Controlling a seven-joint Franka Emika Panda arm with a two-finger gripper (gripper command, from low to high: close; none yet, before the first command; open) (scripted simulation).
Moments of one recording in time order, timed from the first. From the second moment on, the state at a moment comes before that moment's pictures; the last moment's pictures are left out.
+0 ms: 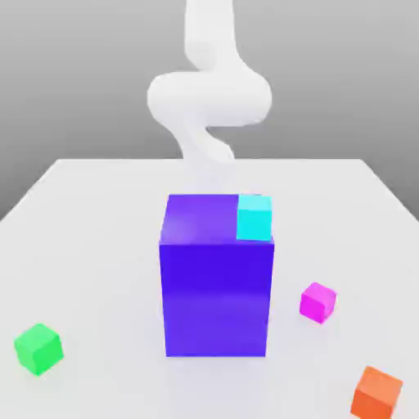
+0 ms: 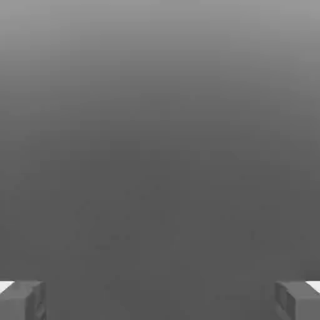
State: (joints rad) arm 0.05 -0.73 0.00 -2.36 0.02 2.36 0.76
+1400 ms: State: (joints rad) arm 0.53 0.07 0.10 -2.90 -0.04 2.97 0.61
